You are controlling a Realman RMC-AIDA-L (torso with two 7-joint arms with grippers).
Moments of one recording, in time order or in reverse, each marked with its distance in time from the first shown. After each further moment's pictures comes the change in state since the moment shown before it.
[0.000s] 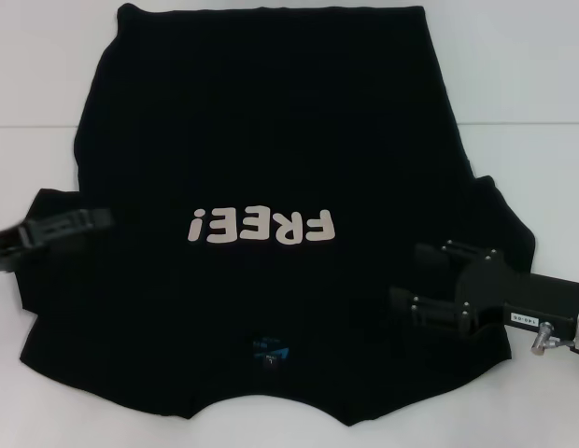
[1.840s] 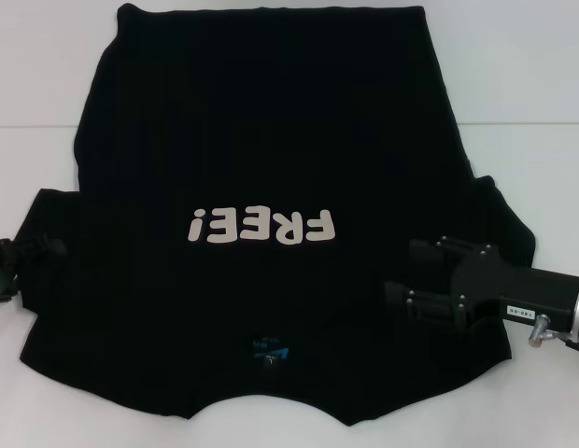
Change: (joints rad) left arm -0.039 0.036 -0.065 -0.094 0.229 -0.294 -0.285; right arm 0.016 -0.002 -0.008 -0.006 -0.001 -0.011 0.062
